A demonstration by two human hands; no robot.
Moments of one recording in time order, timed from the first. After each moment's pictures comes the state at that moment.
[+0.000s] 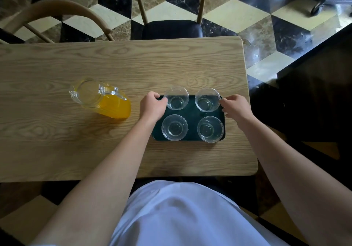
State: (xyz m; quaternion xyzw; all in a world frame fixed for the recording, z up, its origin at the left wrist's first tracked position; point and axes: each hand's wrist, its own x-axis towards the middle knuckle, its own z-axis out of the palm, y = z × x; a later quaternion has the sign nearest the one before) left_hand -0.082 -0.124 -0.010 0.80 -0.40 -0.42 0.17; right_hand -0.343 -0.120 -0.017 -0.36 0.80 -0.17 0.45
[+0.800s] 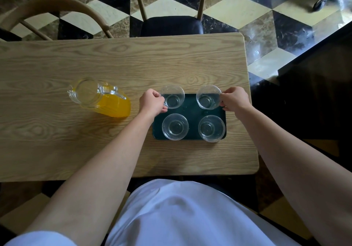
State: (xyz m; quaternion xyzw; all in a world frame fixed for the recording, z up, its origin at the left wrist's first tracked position) left_hand -0.078 -0.137 -0.027 0.79 -0.32 -0.47 0.21; right_hand -0.336 -0.146 -0.024 -0.34 0.81 -0.15 0.45
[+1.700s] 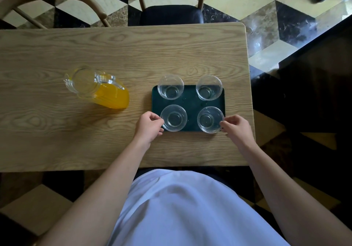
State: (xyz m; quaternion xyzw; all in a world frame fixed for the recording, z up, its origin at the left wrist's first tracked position) left_hand -0.067 -0.039 -0.029 0.78 -0.31 -0.51 0.17; right_hand -0.344 -0.020 -0.038 -0.33 0.79 -0.18 0.48
